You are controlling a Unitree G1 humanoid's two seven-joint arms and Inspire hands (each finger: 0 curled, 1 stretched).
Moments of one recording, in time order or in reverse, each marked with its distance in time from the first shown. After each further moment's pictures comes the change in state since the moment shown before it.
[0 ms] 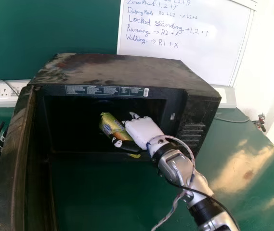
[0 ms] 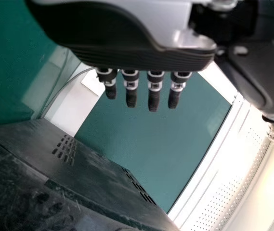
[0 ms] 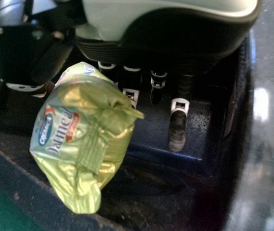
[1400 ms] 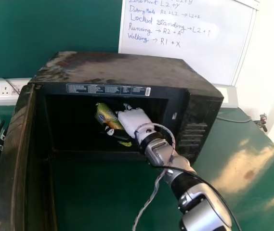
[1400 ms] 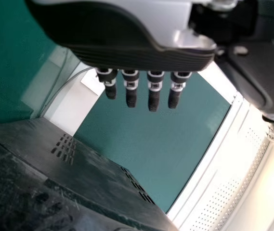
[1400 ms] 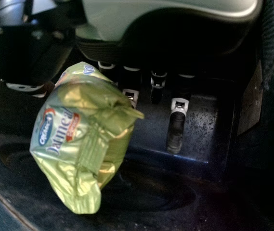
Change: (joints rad) left arm -0.002 -0.005 0.000 -0.012 -0.003 0.008 0.003; right arm -0.323 0.178 0.160 0.679 0.078 -0.065 -0.341
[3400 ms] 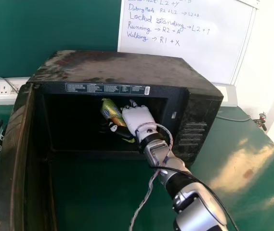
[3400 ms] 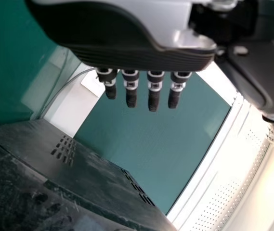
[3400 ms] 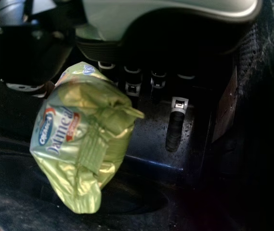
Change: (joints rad) left arm 0.013 -0.002 -0.003 -0.025 -0.007 0.011 0.015; right arm -0.016 0.040 0.034 0.066 0.024 0.116 -0.098
